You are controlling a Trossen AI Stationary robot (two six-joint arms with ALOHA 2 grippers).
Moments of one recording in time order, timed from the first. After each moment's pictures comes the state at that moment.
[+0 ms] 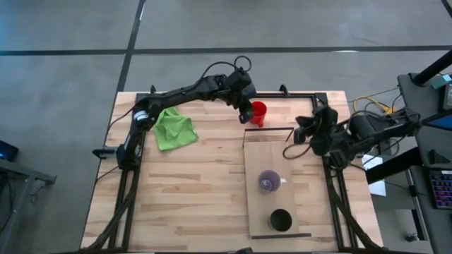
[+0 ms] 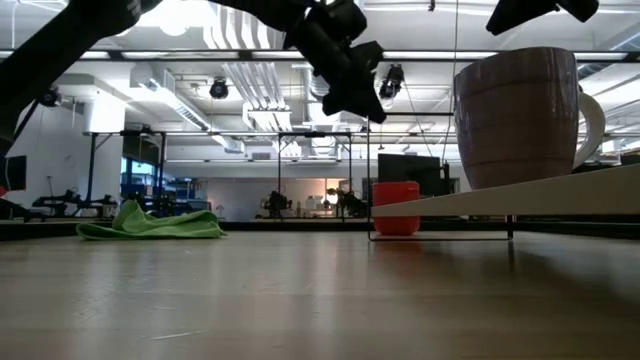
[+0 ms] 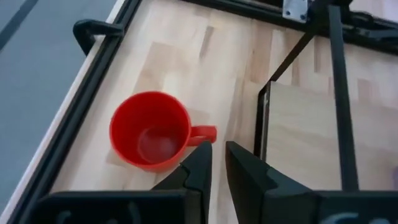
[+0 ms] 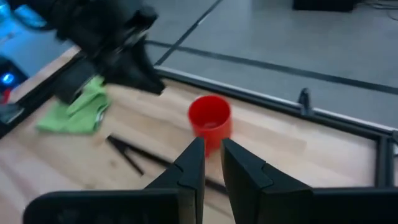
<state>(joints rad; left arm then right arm) 0.39 2.10 2.10 -0.77 0.18 0.06 0.32 1.00 1.20 -1.26 0.94 1.18</state>
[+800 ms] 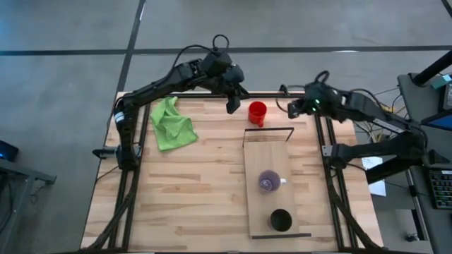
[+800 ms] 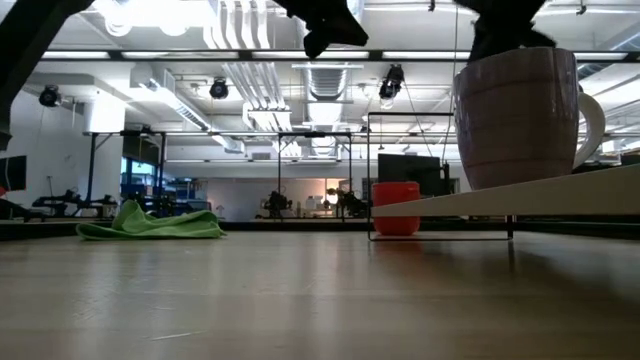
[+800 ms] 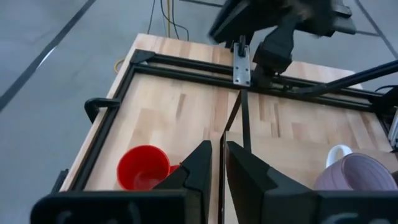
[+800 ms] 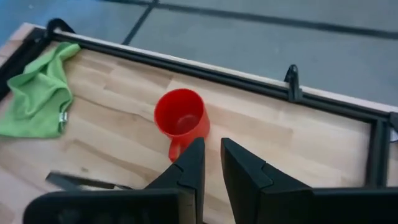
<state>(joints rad) 0.40 1.88 2.12 -0.79 0.29 0.07 -0.36 1.01 1.19 -0.99 0.40 0.68</state>
